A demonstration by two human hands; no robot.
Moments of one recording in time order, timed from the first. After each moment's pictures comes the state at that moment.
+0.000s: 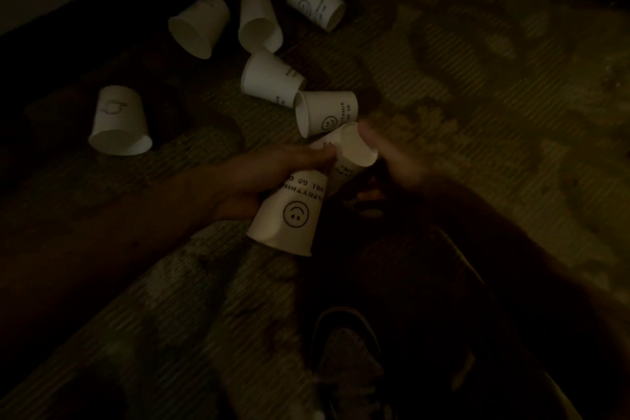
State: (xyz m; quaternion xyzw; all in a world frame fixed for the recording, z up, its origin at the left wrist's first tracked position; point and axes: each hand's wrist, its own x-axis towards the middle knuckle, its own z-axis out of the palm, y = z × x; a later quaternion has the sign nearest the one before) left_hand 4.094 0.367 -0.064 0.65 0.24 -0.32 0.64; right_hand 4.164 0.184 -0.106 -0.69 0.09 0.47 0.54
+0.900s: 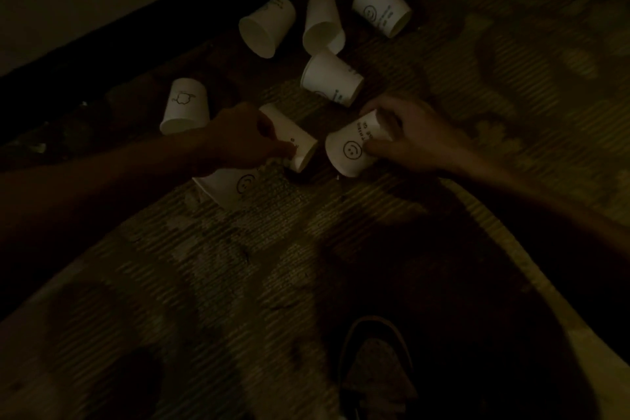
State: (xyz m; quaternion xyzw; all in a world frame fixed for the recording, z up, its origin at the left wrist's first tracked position) left_hand 4.084 0.472 -0.080 0.88 0.26 -0.23 0.31; right_hand 4.210 0.240 -0.103 -0.87 -0.33 0.24 0.27
